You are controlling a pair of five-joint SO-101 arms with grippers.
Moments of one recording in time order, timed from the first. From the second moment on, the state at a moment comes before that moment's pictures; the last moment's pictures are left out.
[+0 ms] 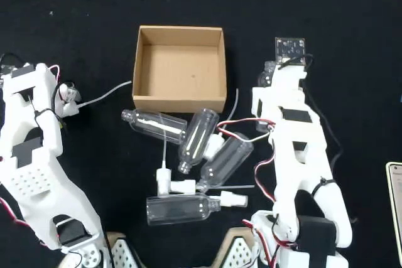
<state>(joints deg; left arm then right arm) -27.3 25.1 -0.3 64.6 42.2 6.5 -19.3 50.9 26.9 4.3</state>
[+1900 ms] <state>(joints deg) -29.9 39.3 -24.3 88.9 -34.2 6.5 -19.3 50.9 26.9 4.3</state>
